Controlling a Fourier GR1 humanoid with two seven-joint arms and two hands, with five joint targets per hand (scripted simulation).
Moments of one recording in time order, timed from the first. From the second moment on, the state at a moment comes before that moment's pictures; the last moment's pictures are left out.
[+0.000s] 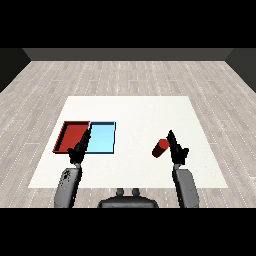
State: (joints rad) left arm -0.02 0.12 -0.02 -1.58 -0.01 -0.04 -0.01; right arm -0.01 -0.06 -0.01 -1.58 0.00 -0.02 -0.01
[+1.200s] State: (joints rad) left arm 0.01 0.05 0.06 -1.58 0.04 -0.02 -0.38; right arm 0.08 -0.23 -0.27 -1.49 -0.25 0.38 -0.36
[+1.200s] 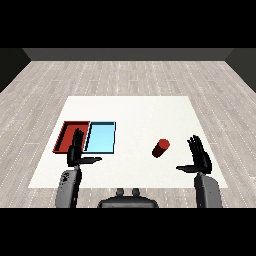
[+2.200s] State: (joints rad) left arm 0.01 0.05 0.06 -1.60 0.05 -0.02 -0.37; right arm -0.06 -0.19 -0.26 -1.36 -0.24 0.37 -0.31
